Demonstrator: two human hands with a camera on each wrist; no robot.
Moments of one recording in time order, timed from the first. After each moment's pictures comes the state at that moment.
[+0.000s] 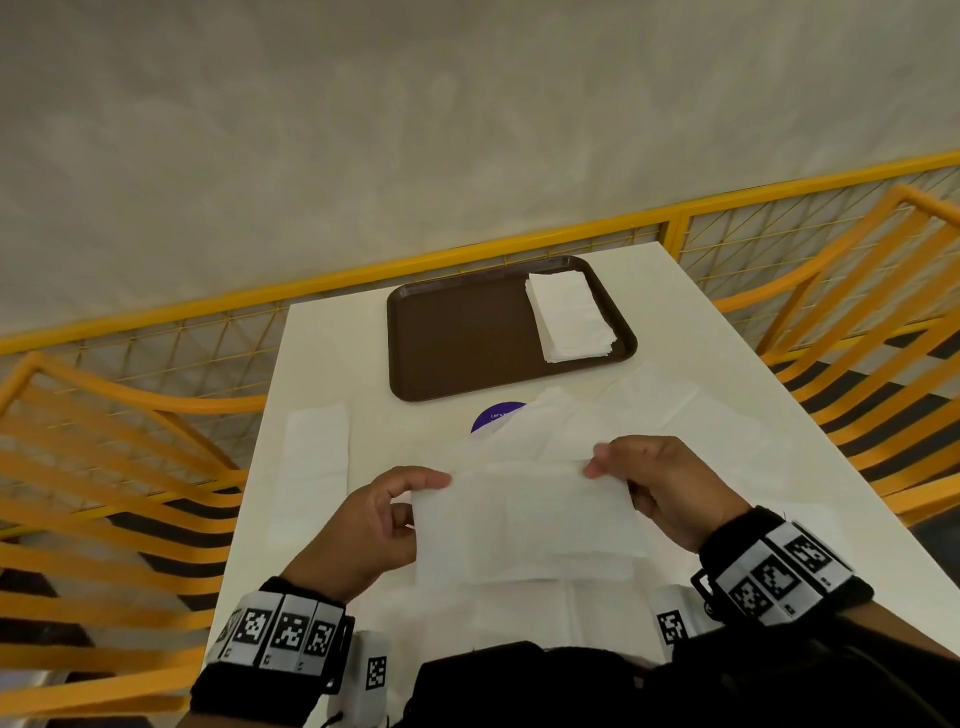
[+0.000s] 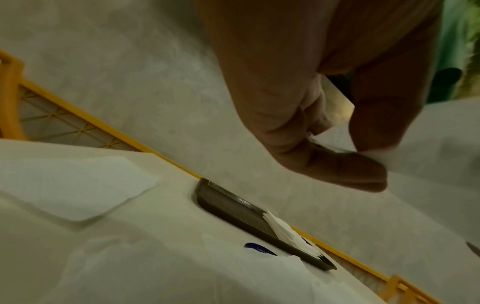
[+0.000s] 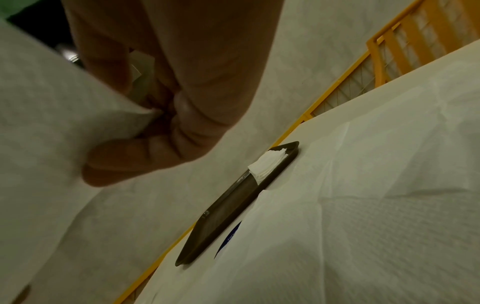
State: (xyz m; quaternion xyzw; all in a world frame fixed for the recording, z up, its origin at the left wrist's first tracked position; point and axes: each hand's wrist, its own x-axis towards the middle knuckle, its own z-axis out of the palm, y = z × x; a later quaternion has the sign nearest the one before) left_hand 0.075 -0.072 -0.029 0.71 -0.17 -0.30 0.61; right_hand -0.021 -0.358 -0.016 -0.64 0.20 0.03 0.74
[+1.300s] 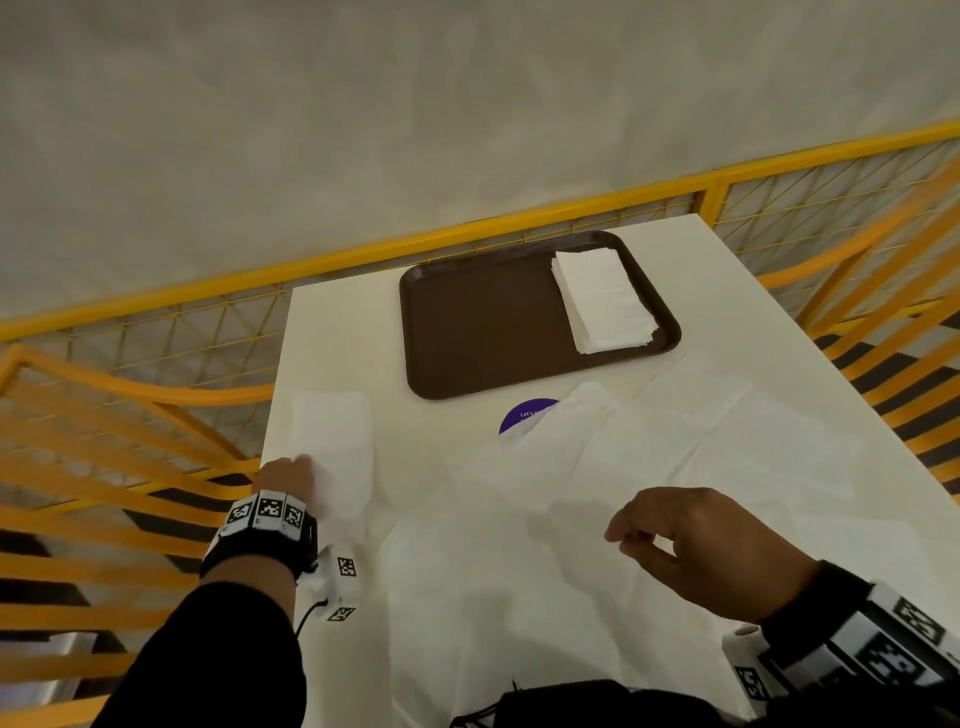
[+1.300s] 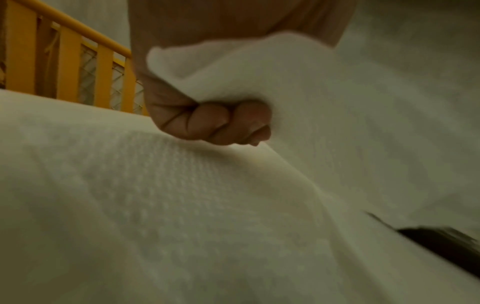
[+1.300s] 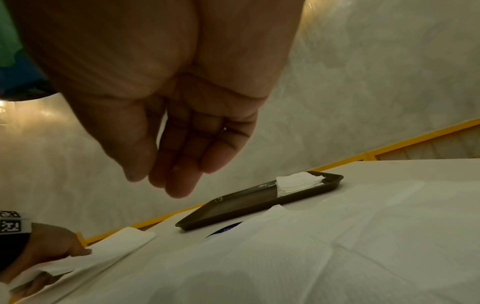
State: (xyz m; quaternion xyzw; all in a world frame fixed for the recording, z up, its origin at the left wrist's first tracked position) left_hand 0.244 0.004 -0.106 0.97 0.00 -0.22 -0.05; right_hand -0.016 -0.349 -0.045 -0.95 -0.07 0.02 0.29
